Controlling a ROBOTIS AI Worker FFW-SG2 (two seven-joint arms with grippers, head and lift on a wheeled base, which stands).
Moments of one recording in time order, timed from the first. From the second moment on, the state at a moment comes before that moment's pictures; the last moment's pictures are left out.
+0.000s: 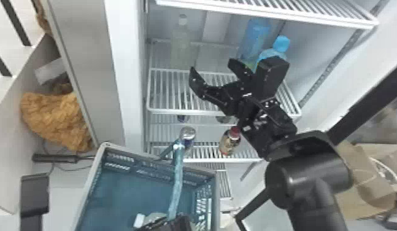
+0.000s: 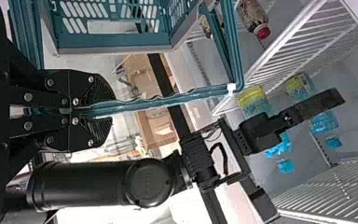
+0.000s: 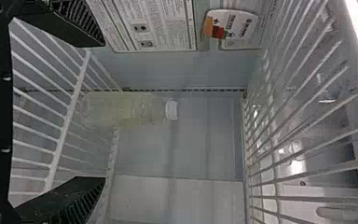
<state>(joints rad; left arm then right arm) 0.67 0.11 0.13 -2.50 1.21 1.28 -0.17 0.08 -0.17 0.12 -2.01 -0.14 0.36 0.21</state>
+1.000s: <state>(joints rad) 0.66 0.11 0.12 -2.50 1.21 1.28 -0.17 -0.17 -0.15 0.21 -1.61 -0.14 0.20 0.19</state>
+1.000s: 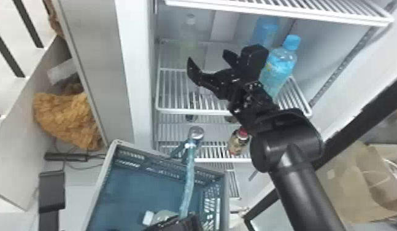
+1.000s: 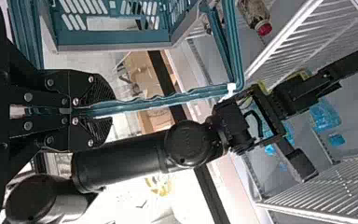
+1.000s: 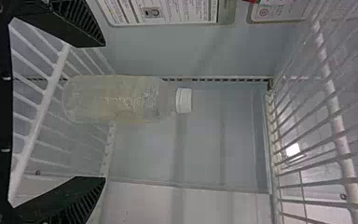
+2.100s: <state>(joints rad) 0.62 0.12 0.09 -2.47 1.21 1.28 -0.17 -0.38 -0.15 0.36 -1.27 -0.17 0.08 0.11</state>
